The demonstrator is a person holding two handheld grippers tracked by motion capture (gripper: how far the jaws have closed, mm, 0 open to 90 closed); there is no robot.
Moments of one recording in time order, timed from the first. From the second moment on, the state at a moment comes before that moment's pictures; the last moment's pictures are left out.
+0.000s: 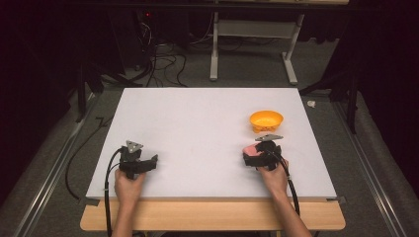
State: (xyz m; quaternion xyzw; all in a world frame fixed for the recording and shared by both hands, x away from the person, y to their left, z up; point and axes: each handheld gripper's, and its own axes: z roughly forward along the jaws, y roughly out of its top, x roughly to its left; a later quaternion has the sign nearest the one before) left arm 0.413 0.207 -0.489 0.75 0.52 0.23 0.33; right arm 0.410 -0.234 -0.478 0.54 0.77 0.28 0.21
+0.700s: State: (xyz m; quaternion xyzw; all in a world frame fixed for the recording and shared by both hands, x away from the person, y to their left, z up) left arm 0.413 0.206 -0.489 0.75 0.52 0.23 0.33; right arm 0.403 -0.238 -0.473 0.53 0.76 0.31 0.21
